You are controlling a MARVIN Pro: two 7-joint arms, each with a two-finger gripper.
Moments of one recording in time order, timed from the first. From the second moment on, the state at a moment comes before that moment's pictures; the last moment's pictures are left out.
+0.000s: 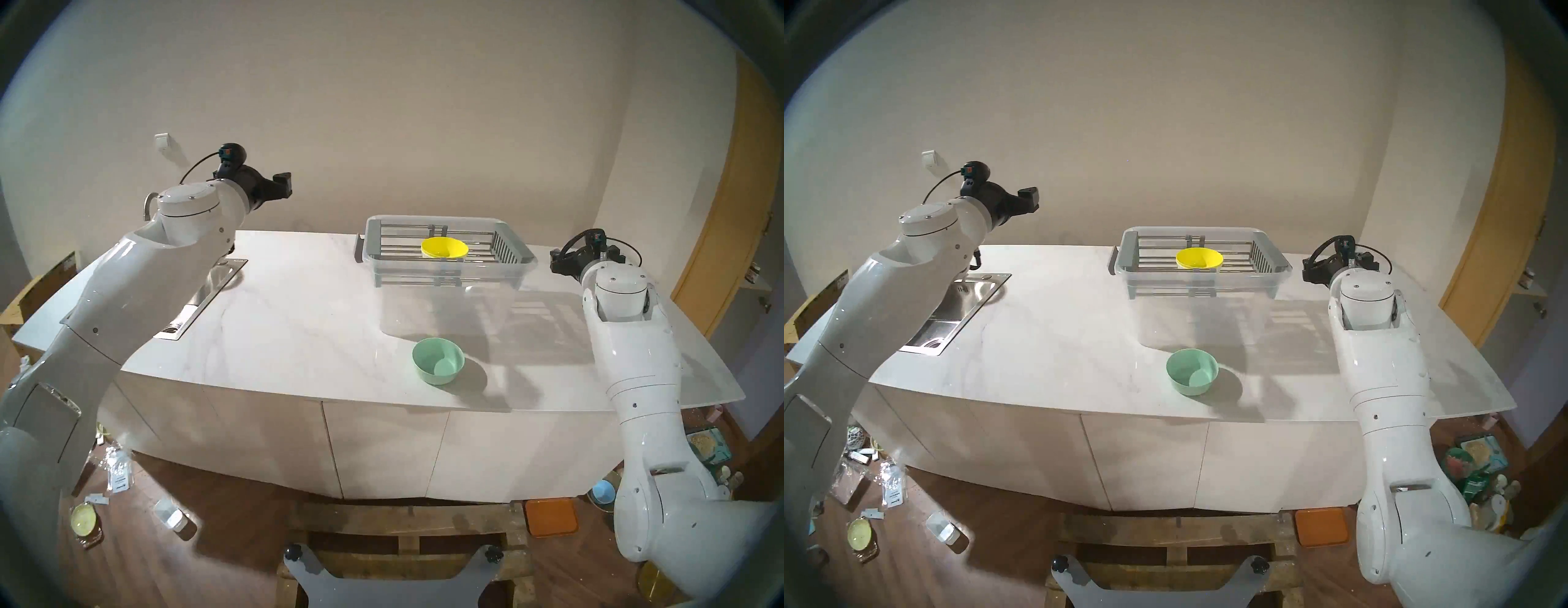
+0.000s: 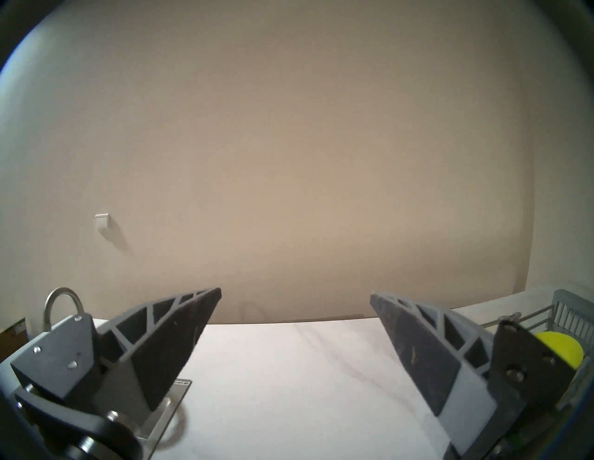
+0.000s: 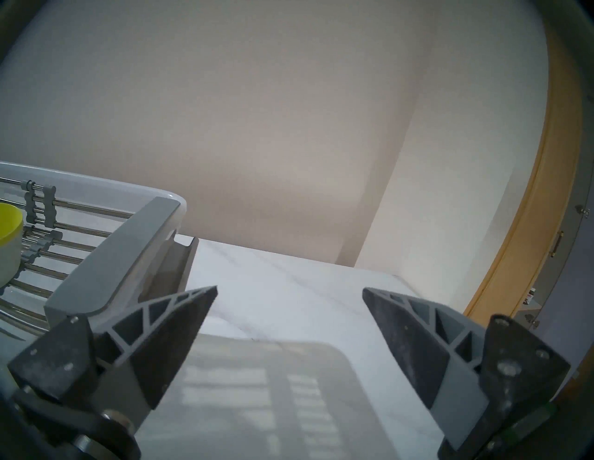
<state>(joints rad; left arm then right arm) 0.69 -0.75 -0.99 -1.53 -0.93 0.32 0.30 -1.01 -1.23 1.64 -1.38 -0.02 0.48 0.02</state>
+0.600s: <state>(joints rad) 0.74 -0.66 -1.01 -1.52 -1.01 0.29 0.05 -1.01 -1.23 1.64 -1.38 -0.02 0.48 0.02</state>
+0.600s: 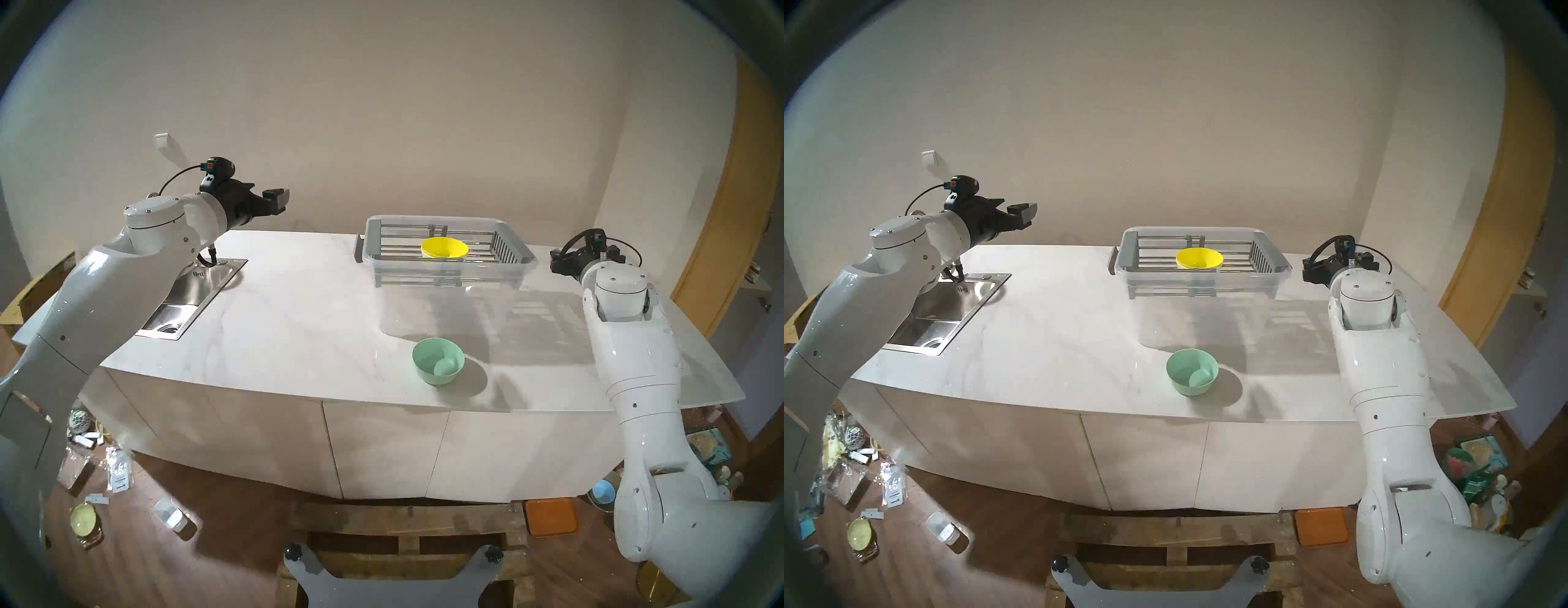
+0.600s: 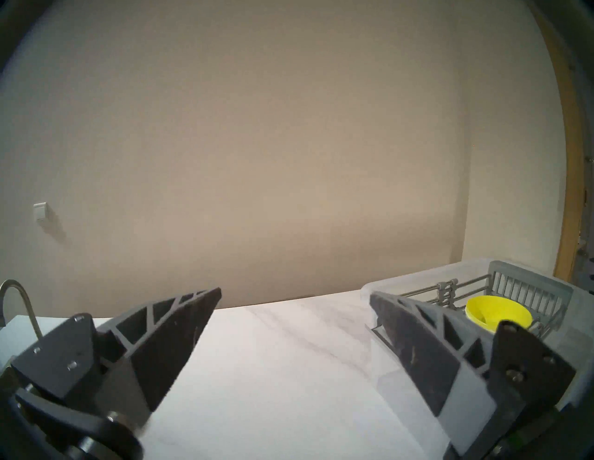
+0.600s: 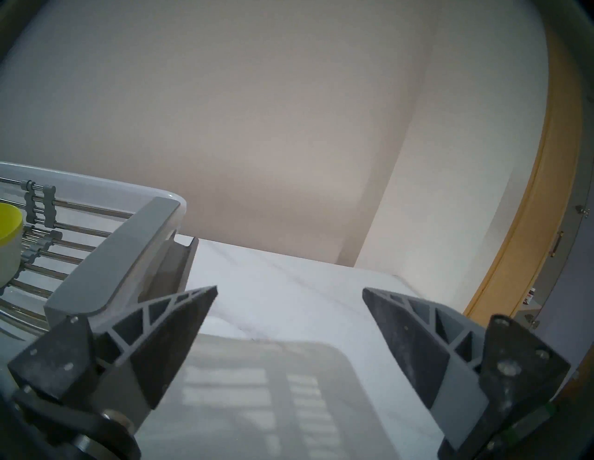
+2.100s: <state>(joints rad) 0.86 -0.69 -1.03 -1.46 -1.08 0.23 0.15 -1.01 -1.23 1.64 -1.39 -0.02 0.48 0.02</state>
